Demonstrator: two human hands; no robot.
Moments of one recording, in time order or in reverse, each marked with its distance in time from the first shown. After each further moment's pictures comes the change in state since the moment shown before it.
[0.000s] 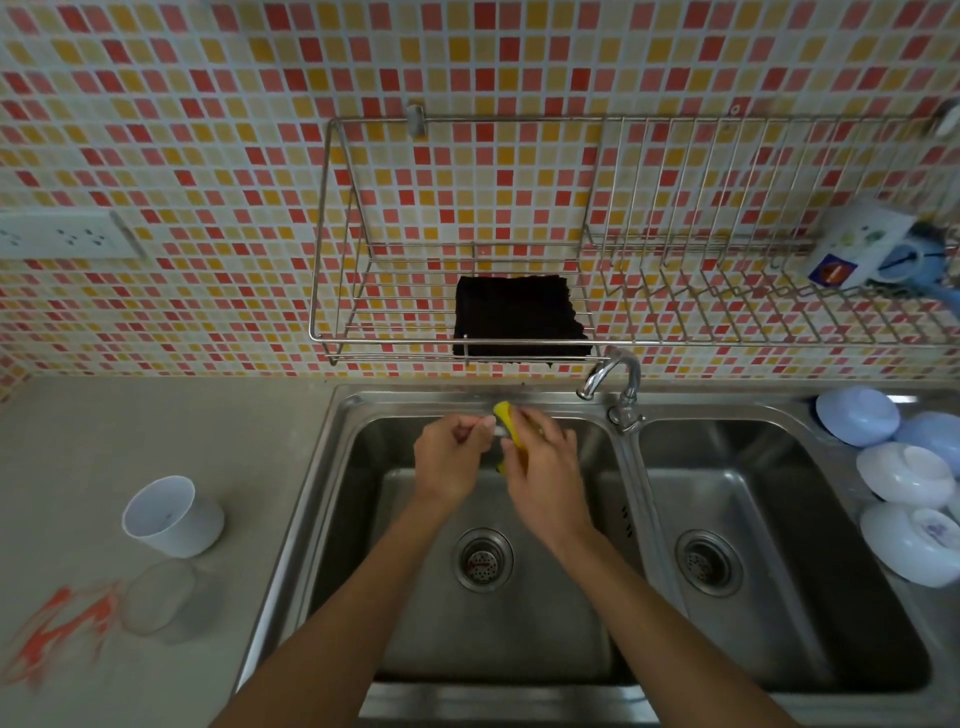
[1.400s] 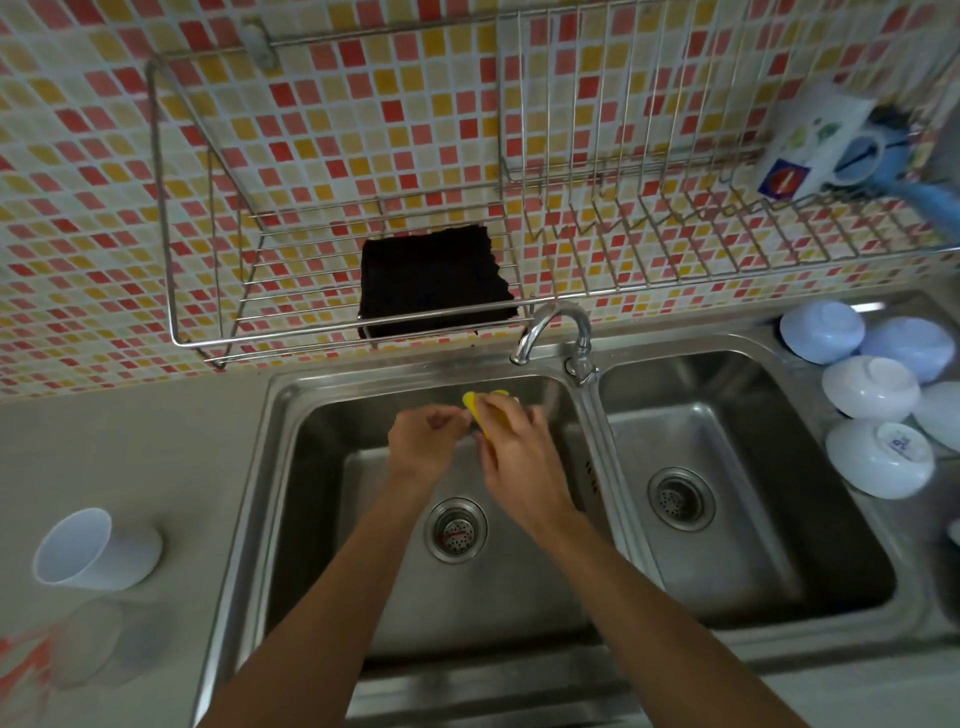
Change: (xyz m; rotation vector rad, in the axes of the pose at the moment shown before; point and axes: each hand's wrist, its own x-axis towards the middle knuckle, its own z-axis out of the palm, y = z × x) left_hand 0.013 -0.005 0.056 0.031 -0.119 -0.144; right_hand -0.006 0.067 0.011 -0.116 0.017 -0.092
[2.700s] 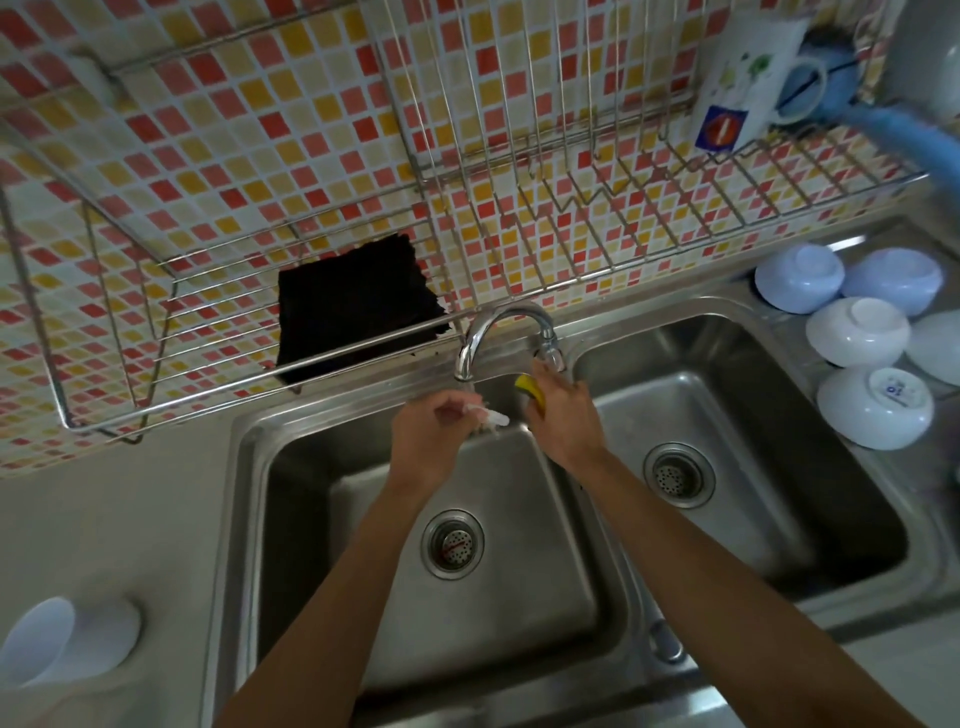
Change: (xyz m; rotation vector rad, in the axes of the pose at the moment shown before) left_hand 0.020 0.029 0.043 0.189 -0.133 0.234; right_hand 0.028 0.124 0.020 0.070 -0.102 0.408
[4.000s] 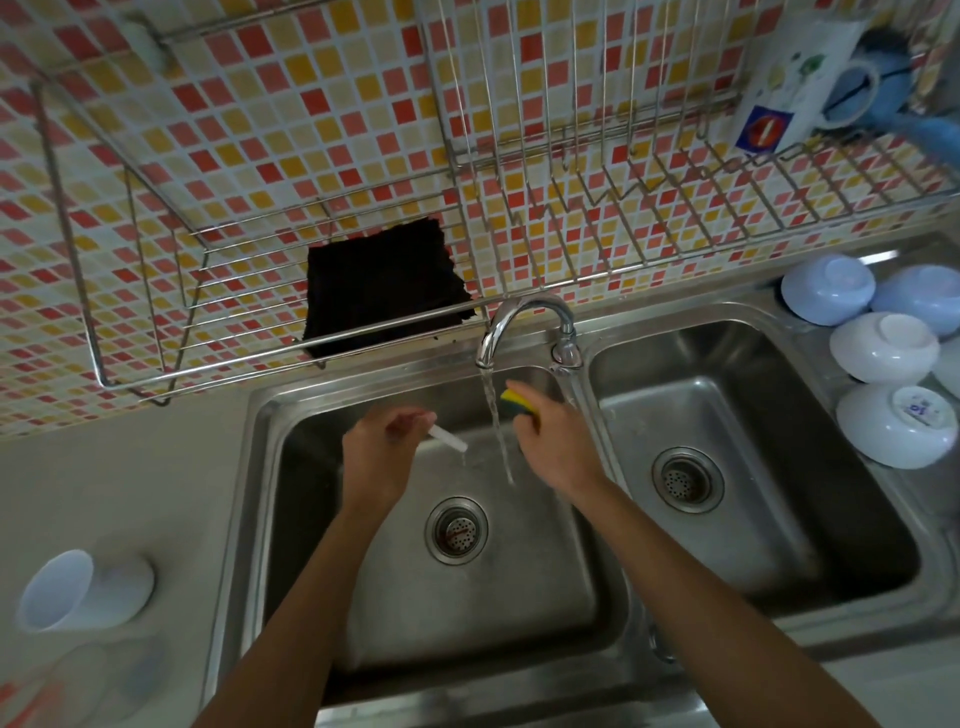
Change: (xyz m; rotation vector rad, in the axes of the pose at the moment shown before) left_hand -0.024 -0.048 -0.044 0.141 0.185 0.003; right_hand -0.039 -0.046 -0.018 0.366 -0.125 -0.023
